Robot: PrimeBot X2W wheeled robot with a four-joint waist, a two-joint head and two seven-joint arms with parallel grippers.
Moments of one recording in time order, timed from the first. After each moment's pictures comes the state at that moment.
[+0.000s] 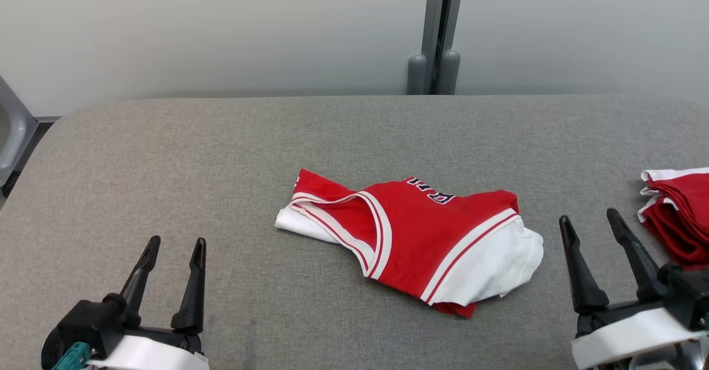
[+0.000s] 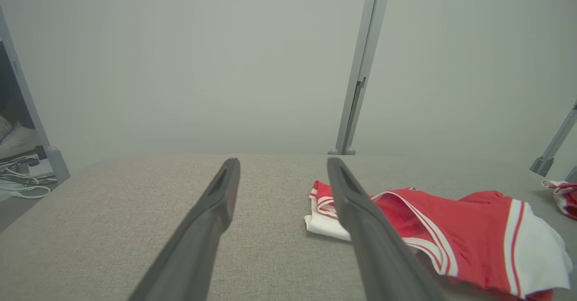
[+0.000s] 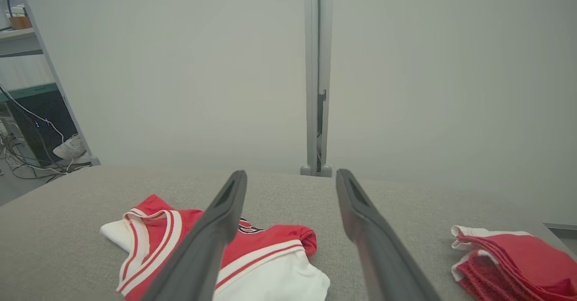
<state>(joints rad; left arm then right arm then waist) 0.04 0.30 -0.22 -0.01 -0.47 0.07 -0.21 0.03 -0.06 0.00 -0.16 0.15 0.13 0.00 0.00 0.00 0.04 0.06</state>
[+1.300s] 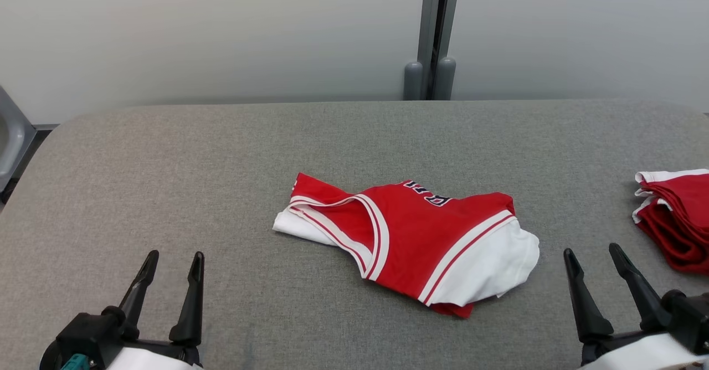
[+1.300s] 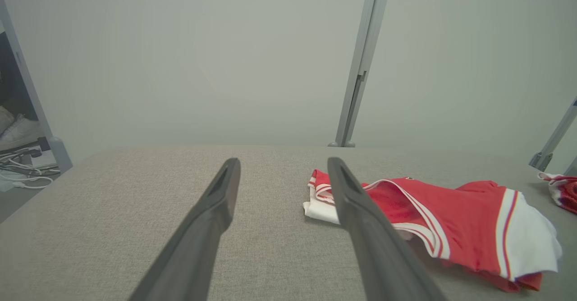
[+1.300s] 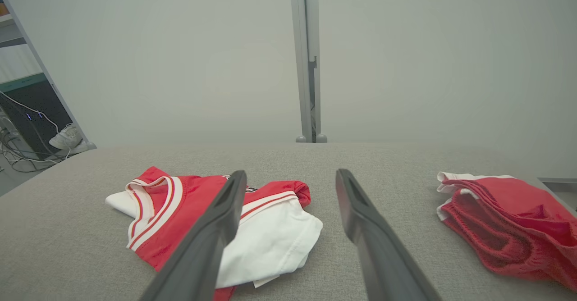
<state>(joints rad) 0.09 0.32 -0.23 -0.02 -0.48 0.09 -0.21 0.17 -0.05 -0.02 -0.20 0.20 0.13 0.04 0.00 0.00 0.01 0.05</state>
